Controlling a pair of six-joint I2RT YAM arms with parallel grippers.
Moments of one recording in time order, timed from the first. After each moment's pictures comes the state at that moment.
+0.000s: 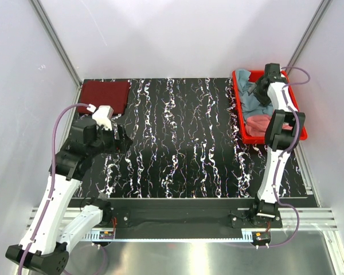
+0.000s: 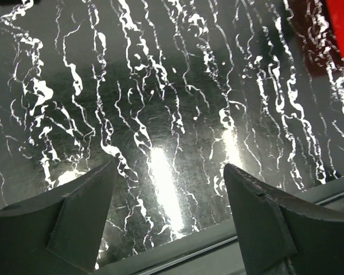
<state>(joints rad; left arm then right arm) -0.27 0.80 1.02 -0.81 0.15 -0.23 -0.15 2.34 2.12 -0.71 0.10 0.64</state>
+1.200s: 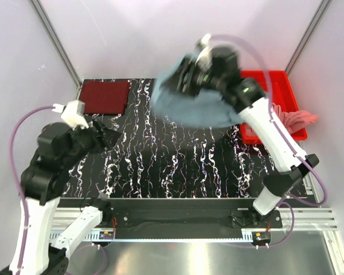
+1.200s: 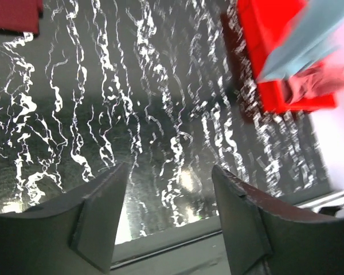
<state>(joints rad) -0.27 0.76 1.32 -0.97 0.13 -0.45 0.54 1.71 2.16 -0.64 -0.38 0.87</state>
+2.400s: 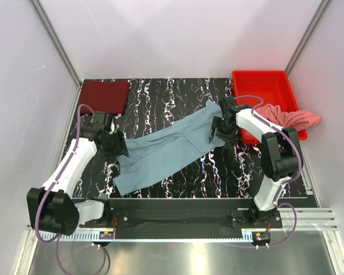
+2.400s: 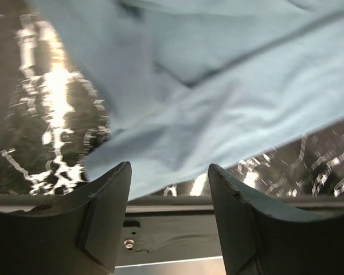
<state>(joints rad) -0.19 1.21 0.99 -0.98 0.09 -0.48 0.28 1.80 1.29 -0.79 -0.06 0.55</state>
